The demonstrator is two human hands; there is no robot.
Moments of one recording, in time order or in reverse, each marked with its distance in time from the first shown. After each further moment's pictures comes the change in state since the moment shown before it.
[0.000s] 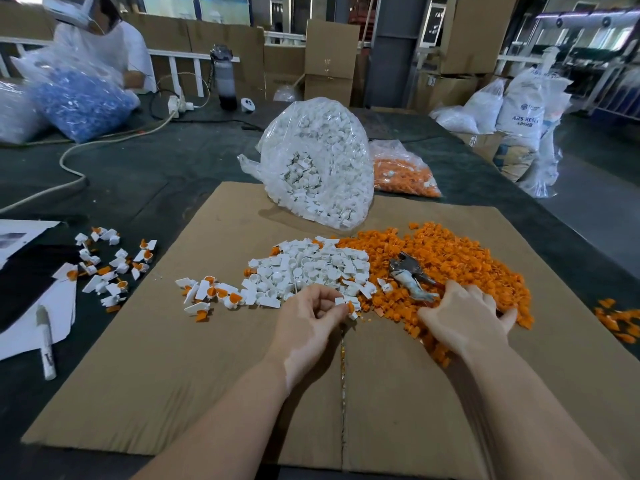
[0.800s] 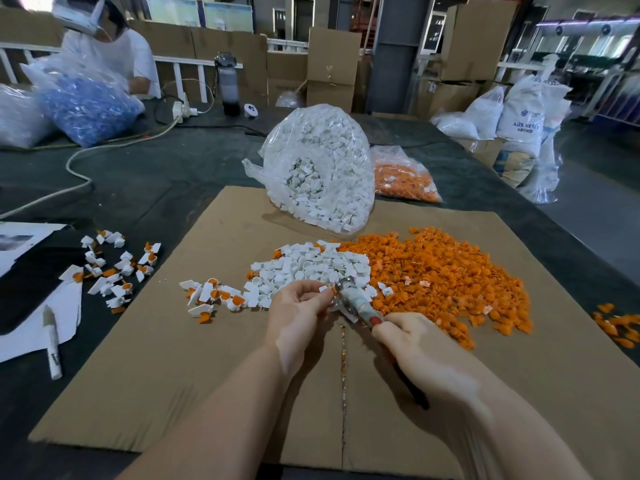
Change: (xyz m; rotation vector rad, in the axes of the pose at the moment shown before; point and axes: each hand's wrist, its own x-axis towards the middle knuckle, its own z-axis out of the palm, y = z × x) left_hand 0.013 0.005 -0.003 -0.432 0.128 -0.269; right_hand -0.066 -0.025 -0.019 0.461 -0.373 -0.441
